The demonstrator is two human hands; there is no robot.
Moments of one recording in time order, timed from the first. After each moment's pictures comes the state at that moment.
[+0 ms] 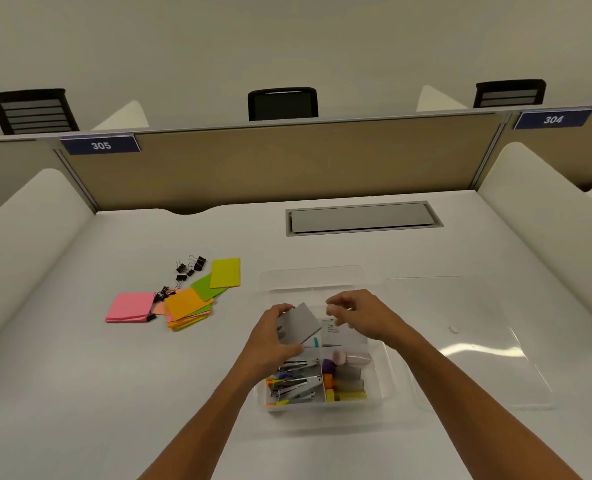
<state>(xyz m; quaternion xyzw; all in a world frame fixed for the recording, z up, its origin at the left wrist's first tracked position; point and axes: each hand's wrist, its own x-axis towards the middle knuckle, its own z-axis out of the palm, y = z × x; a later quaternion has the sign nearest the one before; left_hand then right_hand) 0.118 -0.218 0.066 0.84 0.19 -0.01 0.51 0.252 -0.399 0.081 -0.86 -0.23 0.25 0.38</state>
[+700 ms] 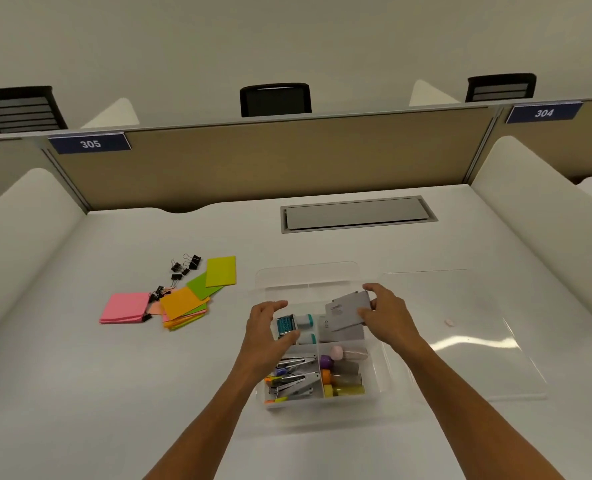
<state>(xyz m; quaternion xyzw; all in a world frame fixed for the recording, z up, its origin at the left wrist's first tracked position) 0.120 -0.217 0.051 0.85 0.19 0.07 0.49 0.246 -0.428 0.064 -0.90 -0.06 0.17 0.40</state>
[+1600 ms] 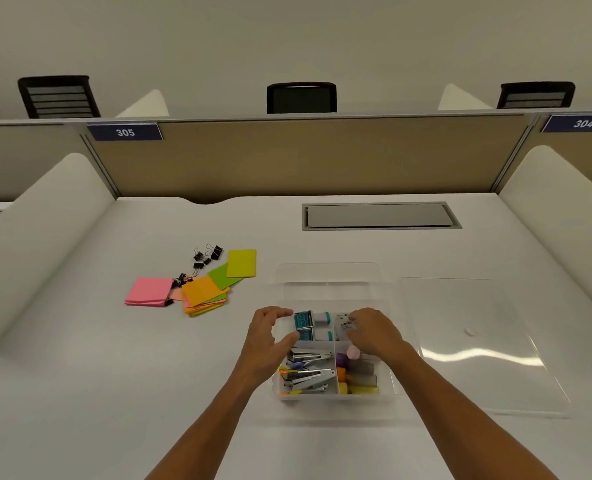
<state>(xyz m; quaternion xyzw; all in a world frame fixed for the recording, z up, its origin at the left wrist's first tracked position) 0.093 -0.196 0.039 0.85 0.22 0.08 0.48 0.237 -0.380 0.025 -0.95 -0.19 0.22 0.14</state>
